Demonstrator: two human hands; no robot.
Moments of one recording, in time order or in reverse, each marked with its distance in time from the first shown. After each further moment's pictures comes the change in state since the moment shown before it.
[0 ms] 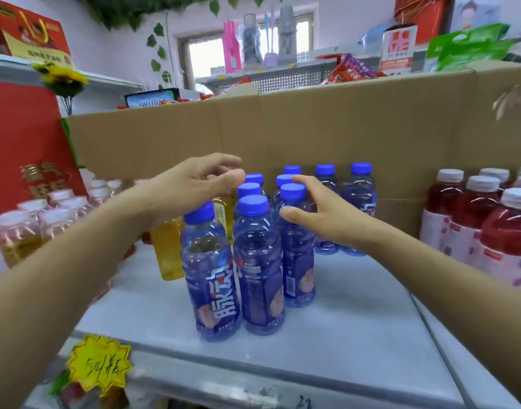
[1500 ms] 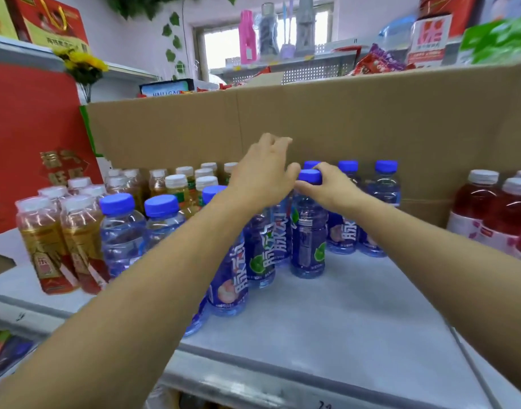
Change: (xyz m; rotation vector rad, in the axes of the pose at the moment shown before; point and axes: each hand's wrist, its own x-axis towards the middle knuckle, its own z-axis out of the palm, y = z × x) left_hand 0.059 0.016 0.054 0.514 0.259 0.066; right_hand 0.078 0.012 0.007 -0.205 0.189 0.158
